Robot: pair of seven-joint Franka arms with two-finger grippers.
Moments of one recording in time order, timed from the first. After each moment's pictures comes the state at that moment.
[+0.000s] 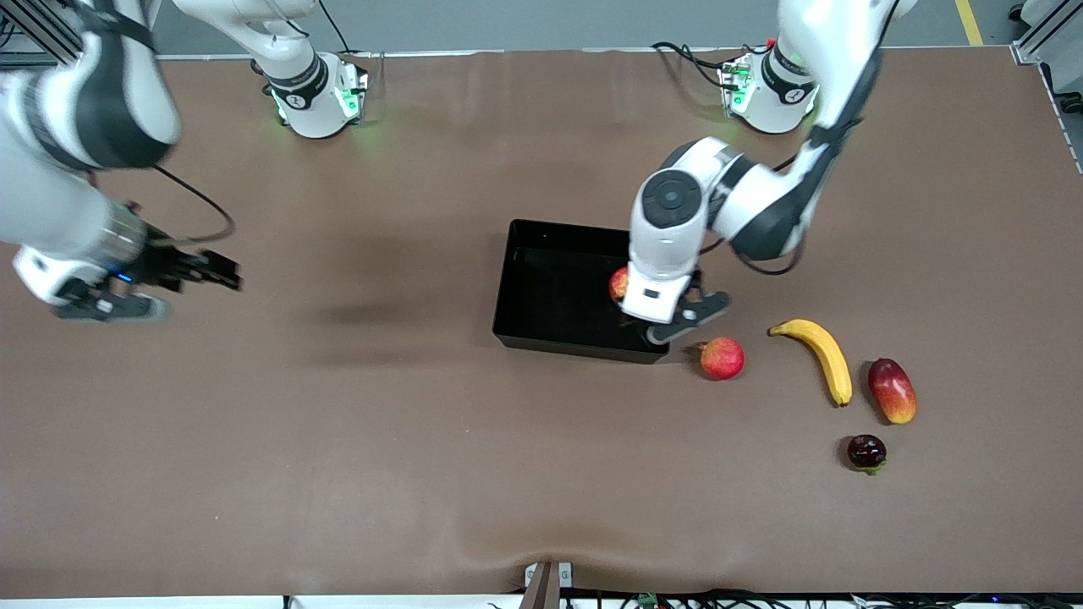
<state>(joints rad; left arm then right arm) -0.35 0.40 -0.25 -1.68 0.26 2.02 -1.14 -0.06 0.01 0.04 -1.87 0.06 1.80 -0.03</state>
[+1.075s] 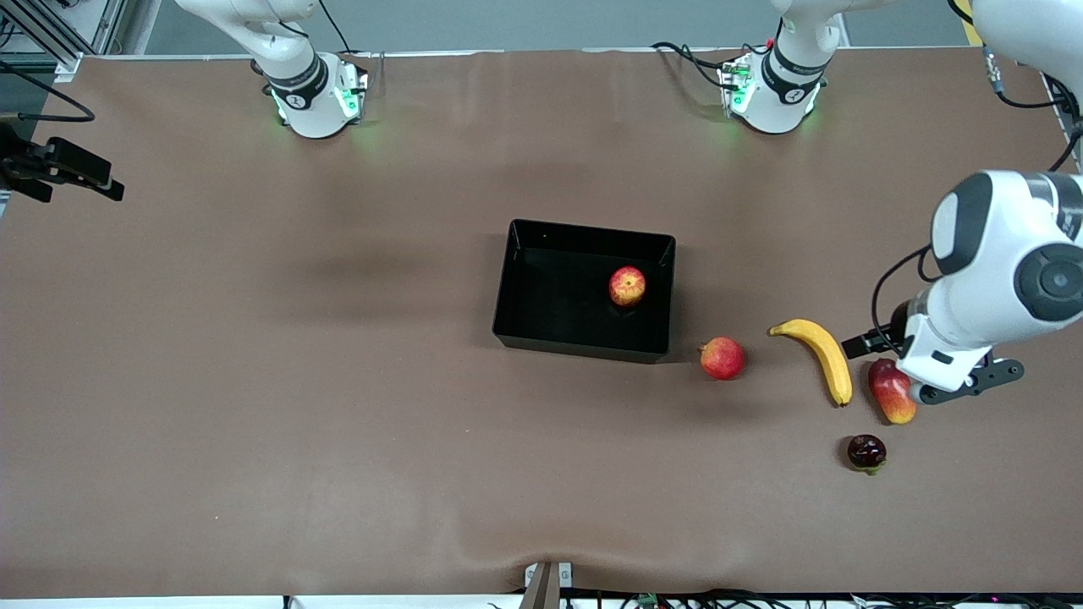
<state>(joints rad) 0.17 0.40 -0.25 -1.64 0.21 1.88 -0.42 -0.08 -0.04 0.01 -1.54 0.03 1.41 -0.05</state>
